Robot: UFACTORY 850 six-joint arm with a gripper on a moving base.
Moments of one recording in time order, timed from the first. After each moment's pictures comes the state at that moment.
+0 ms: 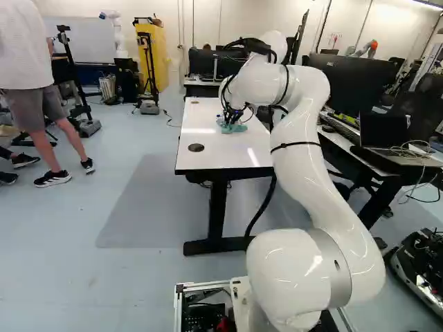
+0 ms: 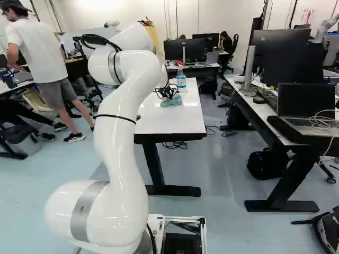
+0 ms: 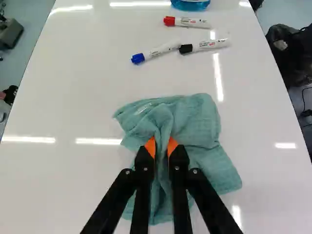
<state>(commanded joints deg) -1.1 -49.7 -103.9 0.0 -15.5 0.0</state>
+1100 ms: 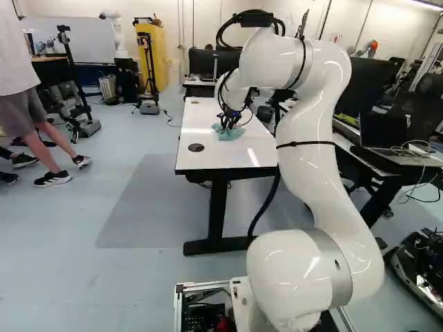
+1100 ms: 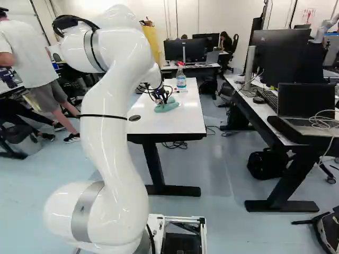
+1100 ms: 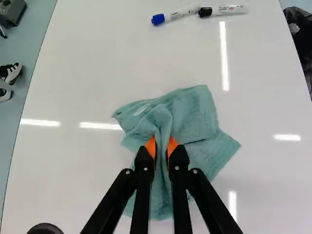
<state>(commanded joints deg) 0.0 -38.2 -87.2 0.0 -15.5 0.0</state>
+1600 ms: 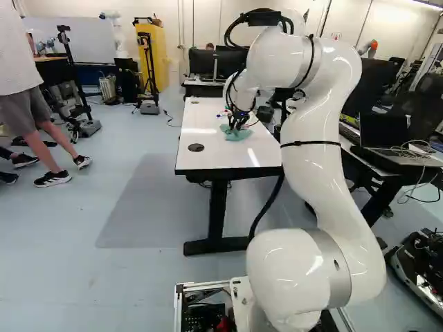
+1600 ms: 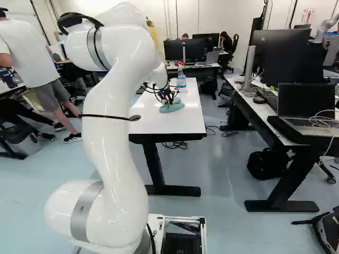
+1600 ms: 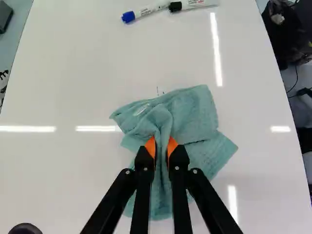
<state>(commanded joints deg) -3.6 -38.0 -86.9 0.0 -15.5 0.0</state>
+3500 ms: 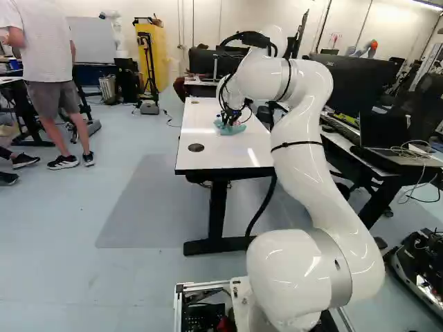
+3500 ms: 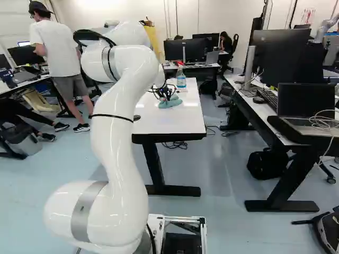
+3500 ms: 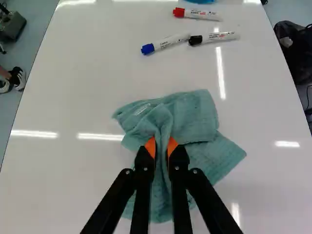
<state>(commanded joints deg) -0.3 -46.0 -98.5 0.0 -15.5 0.0</state>
